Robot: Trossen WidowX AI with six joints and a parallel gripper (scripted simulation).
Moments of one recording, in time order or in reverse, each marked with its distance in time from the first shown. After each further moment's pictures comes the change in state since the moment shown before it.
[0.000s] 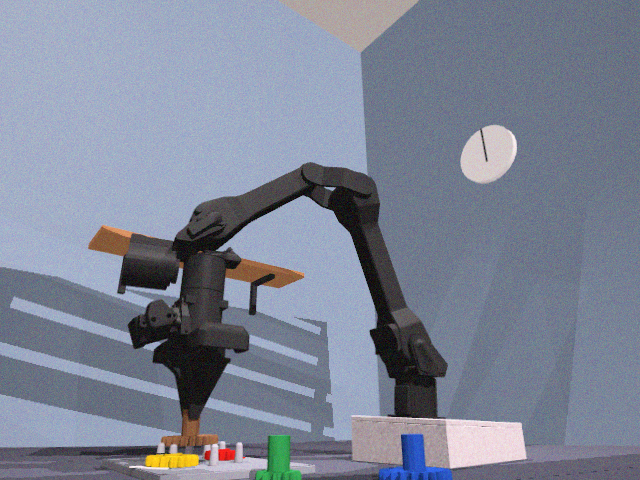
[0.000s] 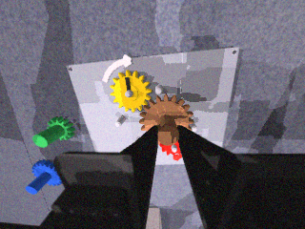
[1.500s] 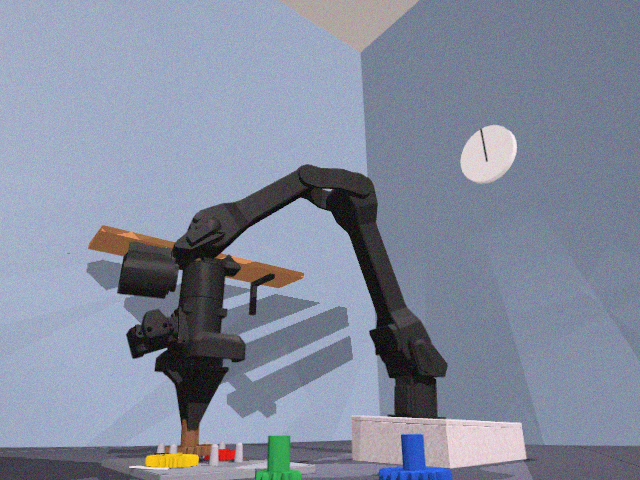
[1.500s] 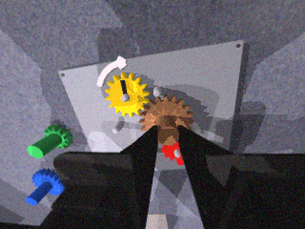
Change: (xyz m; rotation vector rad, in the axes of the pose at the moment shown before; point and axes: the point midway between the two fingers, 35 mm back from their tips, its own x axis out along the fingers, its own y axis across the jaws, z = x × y) arm 0.011 0.000 0.000 0.053 0.001 0.000
